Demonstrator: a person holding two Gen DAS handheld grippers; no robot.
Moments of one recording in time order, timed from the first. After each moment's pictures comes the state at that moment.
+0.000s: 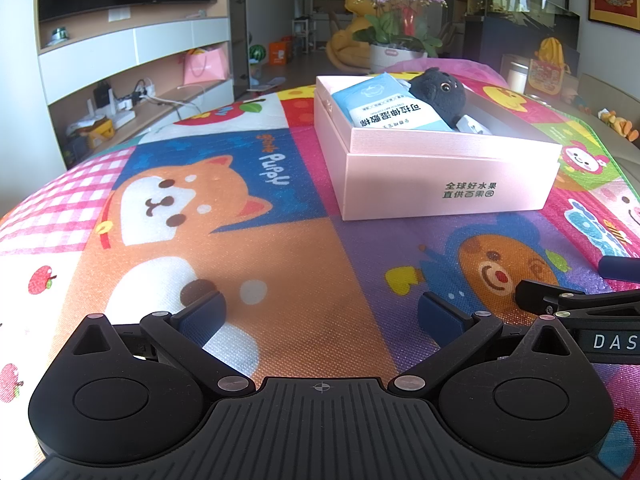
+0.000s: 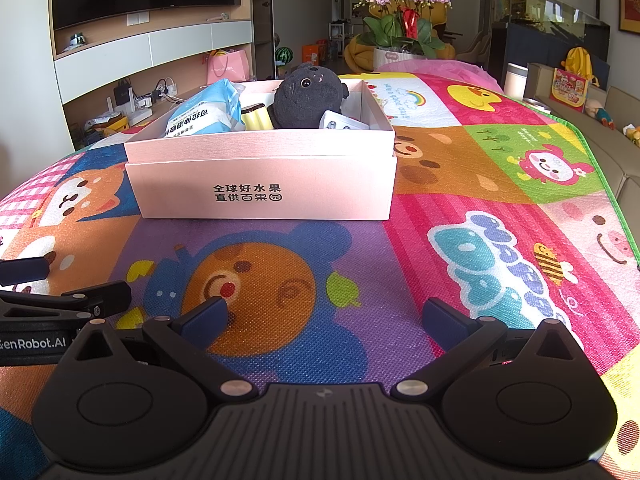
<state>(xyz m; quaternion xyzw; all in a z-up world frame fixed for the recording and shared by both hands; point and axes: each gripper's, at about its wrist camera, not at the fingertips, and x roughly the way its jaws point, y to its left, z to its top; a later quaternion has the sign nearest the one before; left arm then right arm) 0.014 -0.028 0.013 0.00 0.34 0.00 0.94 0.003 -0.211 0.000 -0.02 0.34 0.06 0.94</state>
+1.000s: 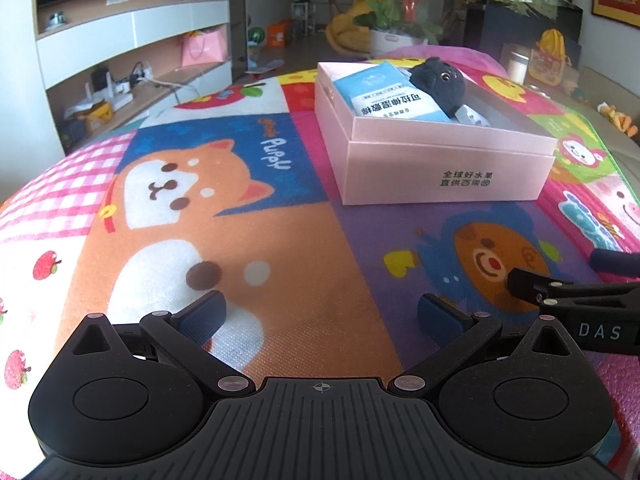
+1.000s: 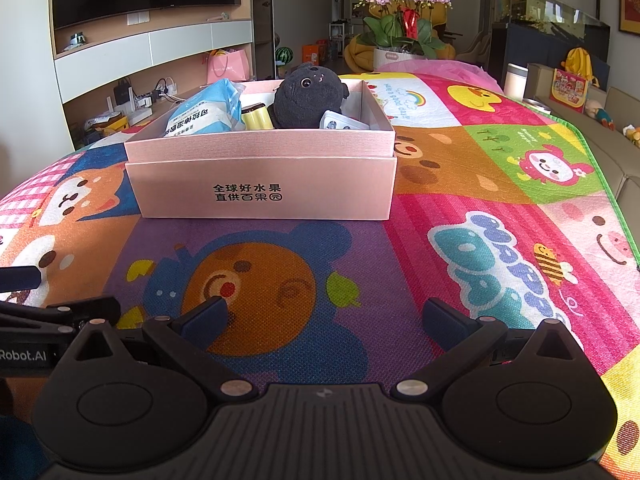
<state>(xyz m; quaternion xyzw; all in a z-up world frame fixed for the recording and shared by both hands) 0.007 -0.024 0.018 -0.01 0.37 0.00 0.93 0.003 -0.209 0.000 -0.02 0.34 0.06 0.94</state>
